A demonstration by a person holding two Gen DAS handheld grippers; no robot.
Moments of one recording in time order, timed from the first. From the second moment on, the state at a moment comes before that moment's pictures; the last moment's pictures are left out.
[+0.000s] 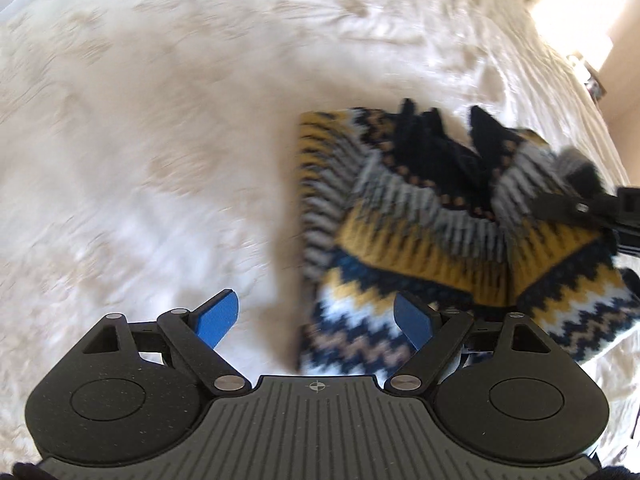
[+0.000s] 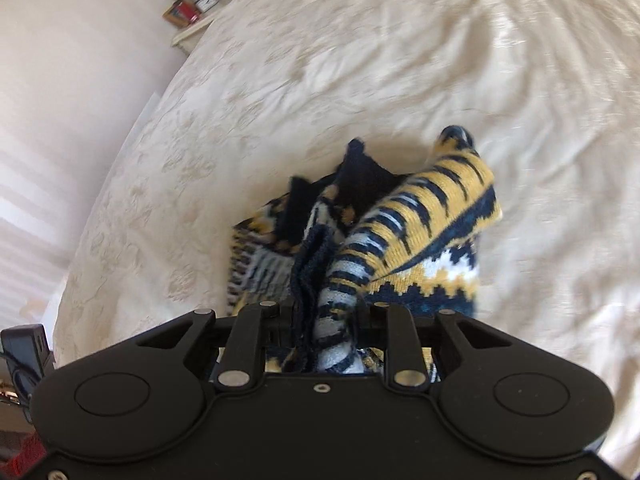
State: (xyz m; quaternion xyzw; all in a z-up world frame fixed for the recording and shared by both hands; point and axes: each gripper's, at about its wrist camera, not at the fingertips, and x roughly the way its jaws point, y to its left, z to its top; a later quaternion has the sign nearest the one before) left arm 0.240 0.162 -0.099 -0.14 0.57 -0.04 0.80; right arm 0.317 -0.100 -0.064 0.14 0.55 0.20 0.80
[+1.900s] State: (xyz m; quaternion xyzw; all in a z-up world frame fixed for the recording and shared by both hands) left arm 0.317 0.142 -0.135 -0.30 0.61 -0.17 0.71; right arm 0.187 -0.006 -0.069 -0.19 0.39 0.25 0.86
